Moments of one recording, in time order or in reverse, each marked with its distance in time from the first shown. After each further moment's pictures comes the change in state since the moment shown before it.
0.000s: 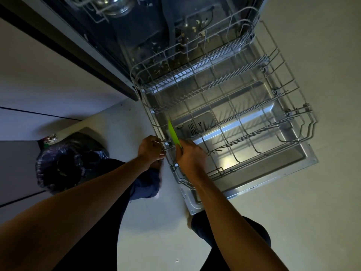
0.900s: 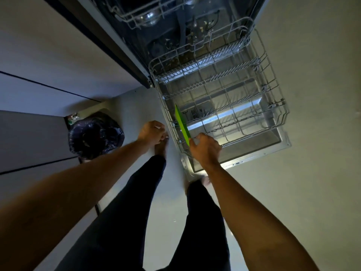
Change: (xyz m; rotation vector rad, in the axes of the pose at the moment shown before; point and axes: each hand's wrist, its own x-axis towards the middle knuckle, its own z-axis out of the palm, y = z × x) left_hand -0.147 0.048 -0.060 0.138 -0.006 0.053; right_hand -0.075 -0.057 -0.127 -0.237 -0.180 0.242
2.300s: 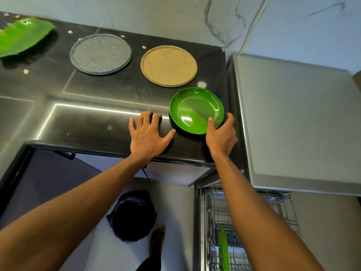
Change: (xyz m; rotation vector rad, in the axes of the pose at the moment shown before) left_hand 0.001 0.136 -0.530 0.411 0.947 0.555; right_hand 0.093 -0.613 -0.201 0.380 0.437 -0.269
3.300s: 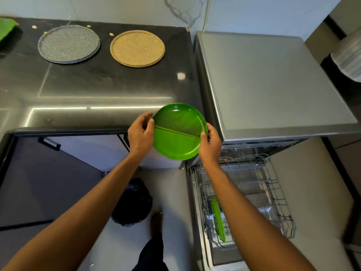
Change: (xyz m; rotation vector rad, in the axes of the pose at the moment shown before) left_hand -0.088 0.042 -0.005 -0.870 -0.005 -0.210; right_hand -0.109 0.107 -0.054 0.390 -0.037 0.039
